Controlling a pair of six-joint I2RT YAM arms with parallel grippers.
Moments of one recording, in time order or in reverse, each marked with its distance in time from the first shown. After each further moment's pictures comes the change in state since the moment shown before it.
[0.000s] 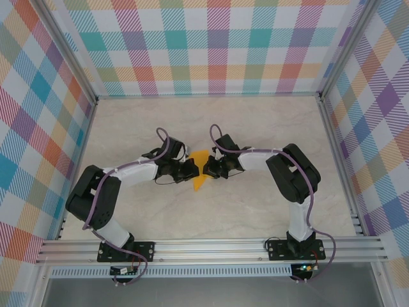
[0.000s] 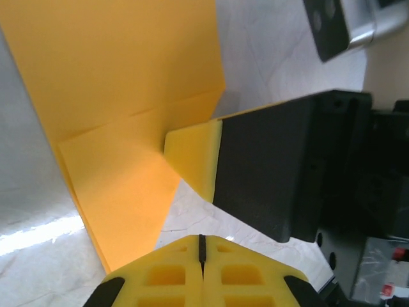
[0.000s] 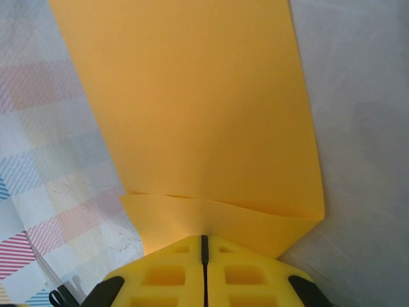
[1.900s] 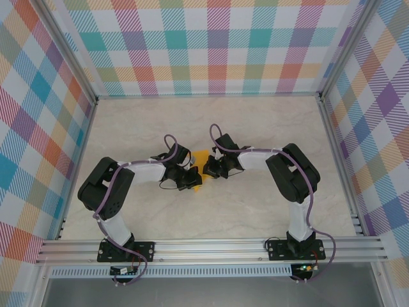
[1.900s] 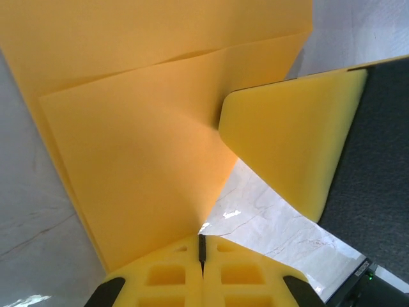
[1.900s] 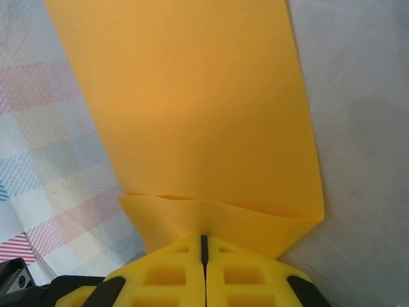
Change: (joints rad) left arm -0.033 0.117 -0.014 0.026 0.024 -0.020; right arm 0.000 0.006 0.015 -0.026 0.002 0.003
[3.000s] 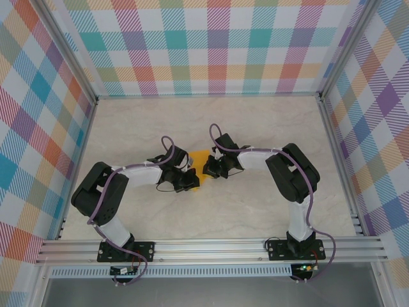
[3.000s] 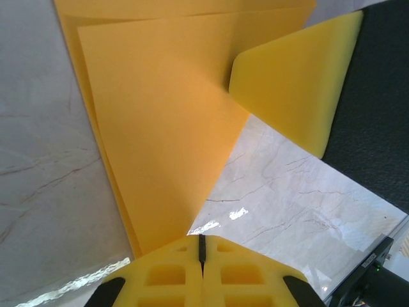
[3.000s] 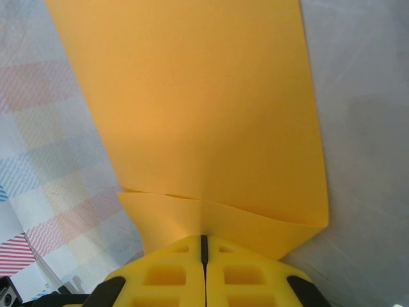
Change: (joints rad) left arm -0.001 -0.073 -0.050 -0.025 -0.015 0.014; right arm 0.000 0.003 0.010 -0.015 0.001 0.000
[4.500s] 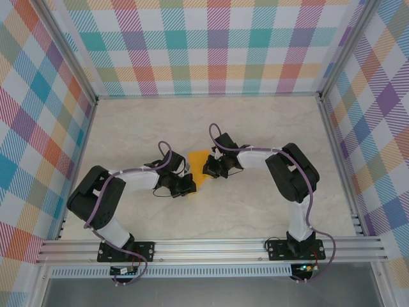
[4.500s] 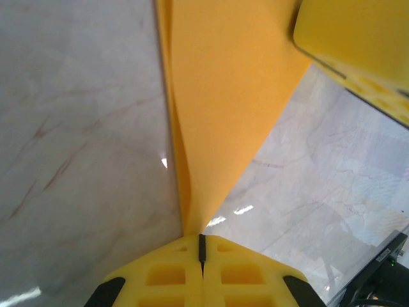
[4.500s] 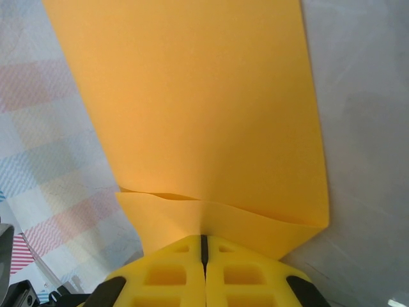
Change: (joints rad) left arm 0.001 -0.065 -0.094 0.011 -0.014 -0.020; right arm 0.000 0.004 0.014 -0.024 0.001 -0.004
